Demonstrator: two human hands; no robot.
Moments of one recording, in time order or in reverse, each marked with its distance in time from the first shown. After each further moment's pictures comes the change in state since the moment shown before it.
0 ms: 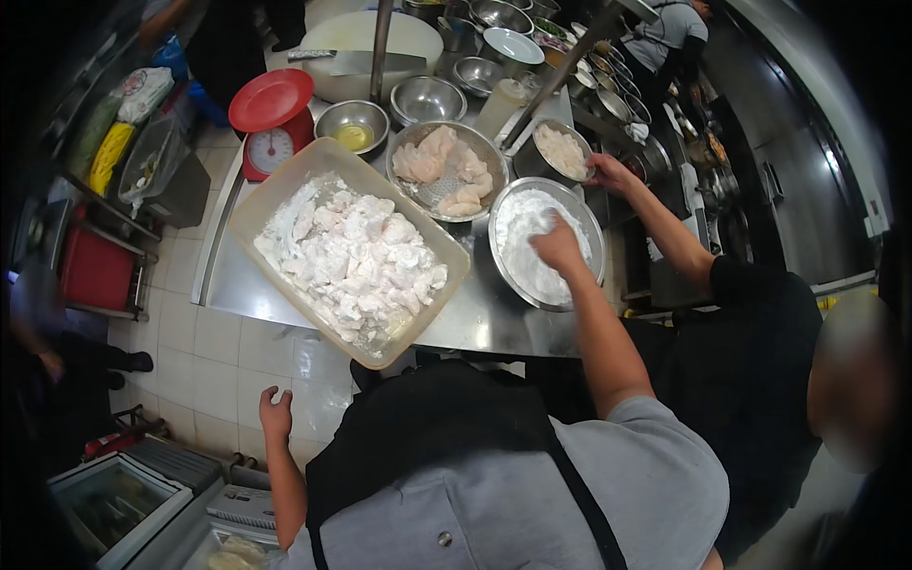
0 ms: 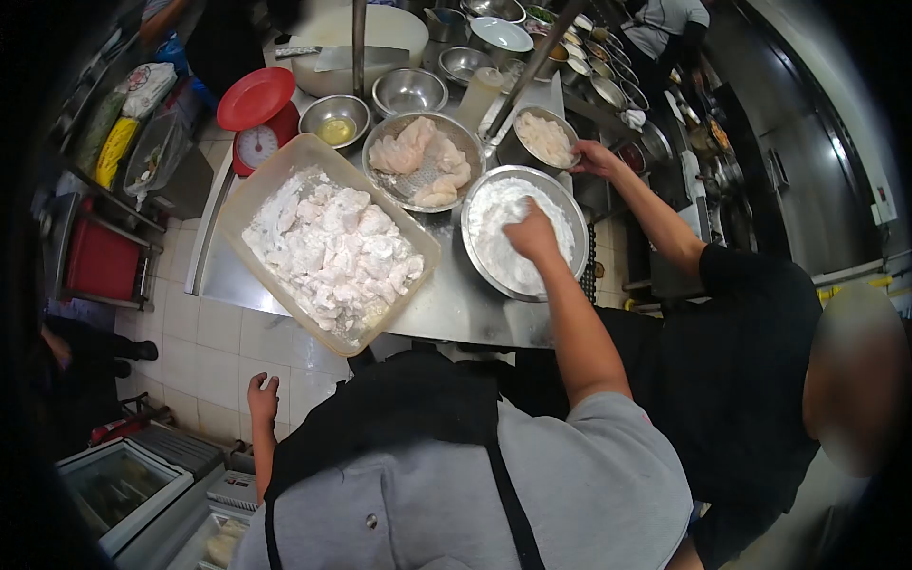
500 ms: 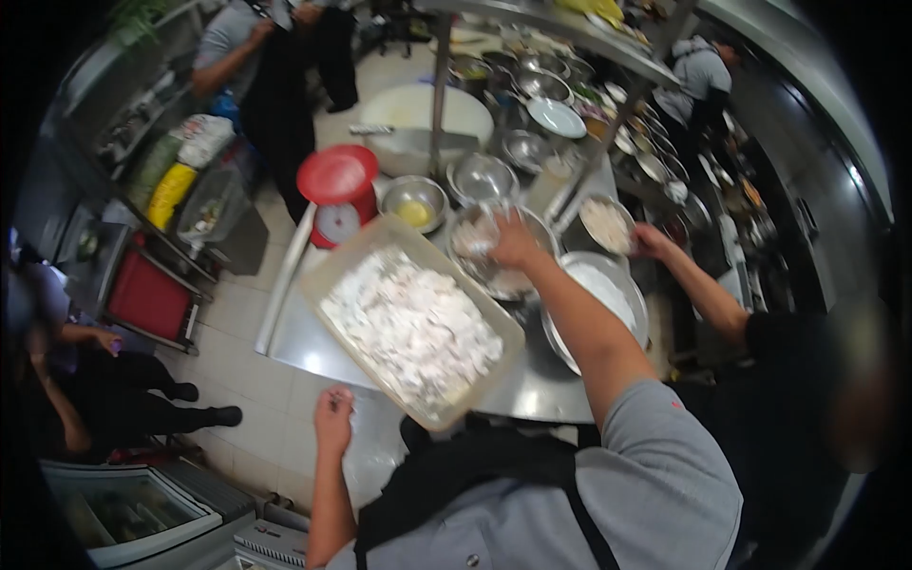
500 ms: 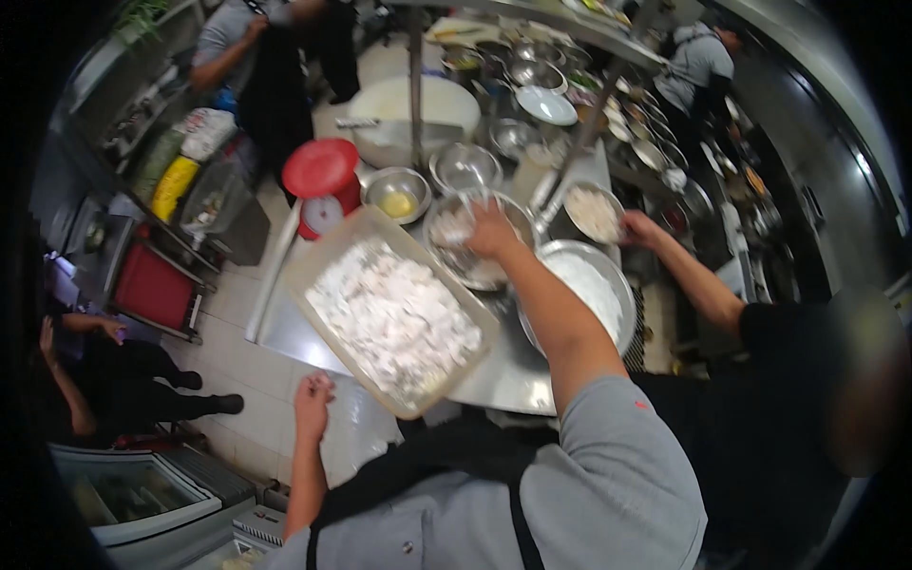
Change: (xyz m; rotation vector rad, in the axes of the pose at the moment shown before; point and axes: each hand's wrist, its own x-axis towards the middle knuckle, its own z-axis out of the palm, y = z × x) left_hand -0.011 0.164 -0.001 -0.470 -0.082 0.309; right_hand 0.106 -0.166 0.081 -0.264 -0.097 -0.477
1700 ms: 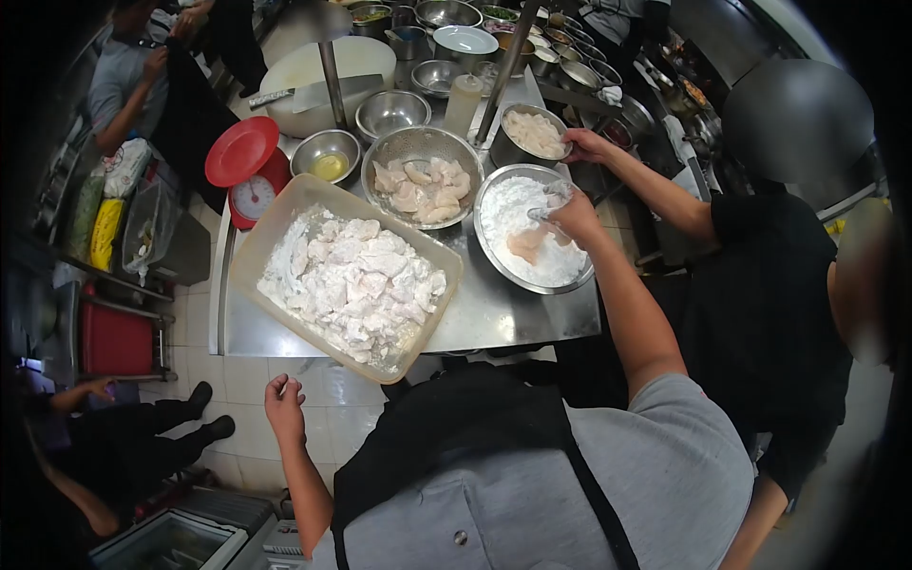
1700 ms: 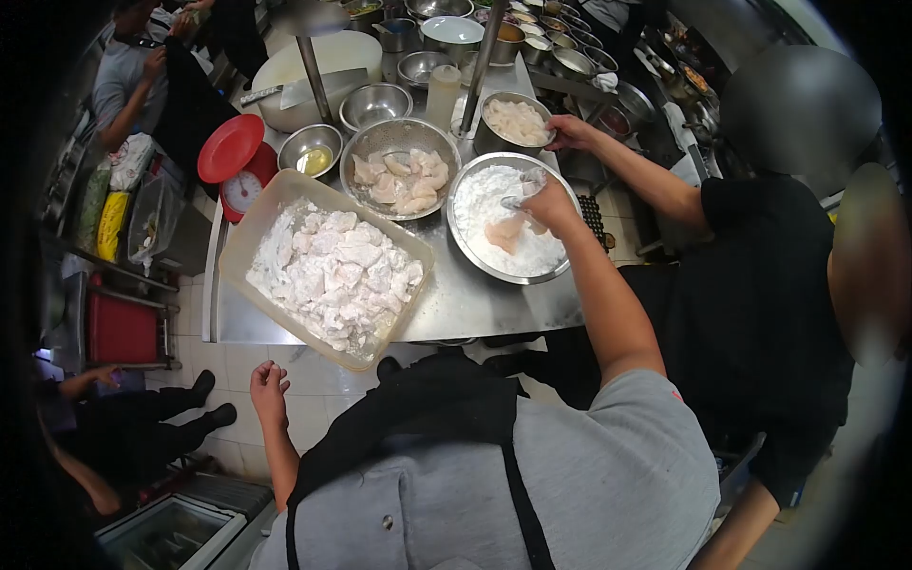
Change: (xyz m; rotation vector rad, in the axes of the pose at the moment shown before) left_hand 0.002 -0.008 -0.029 0.027 0.007 -0.176; right_hand -0.191 0.138 -0.076 0.657 0.045 0.584
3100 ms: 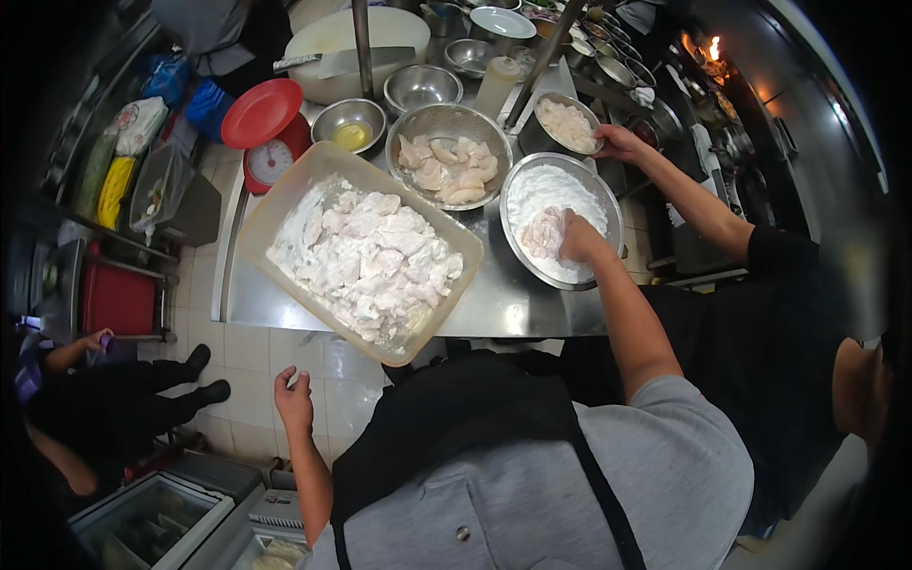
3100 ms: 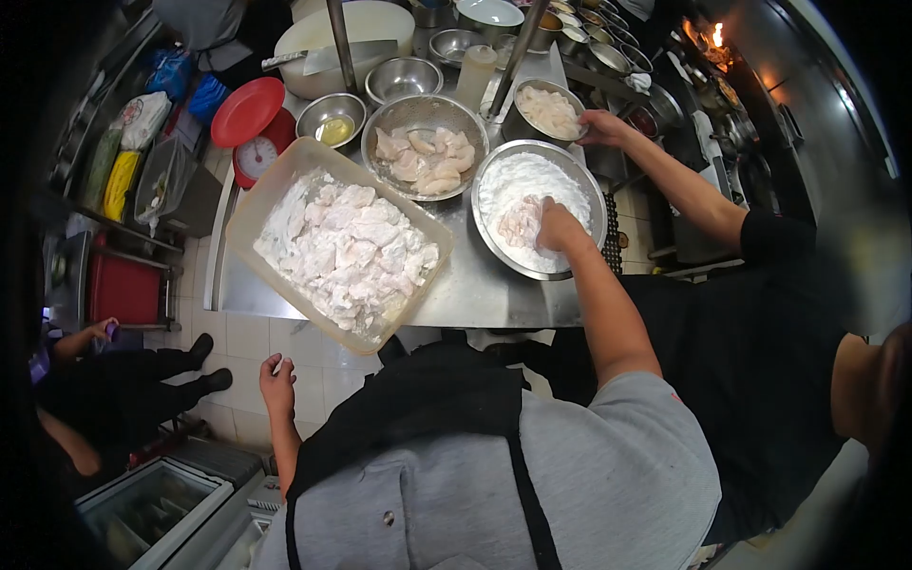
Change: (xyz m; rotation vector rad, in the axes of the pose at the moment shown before) left_hand -0.021 -0.026 -0.007 0.132 0.116 -0.066; right_hand -0.009 0.033 0.039 -1.042 -0.108 -0.060
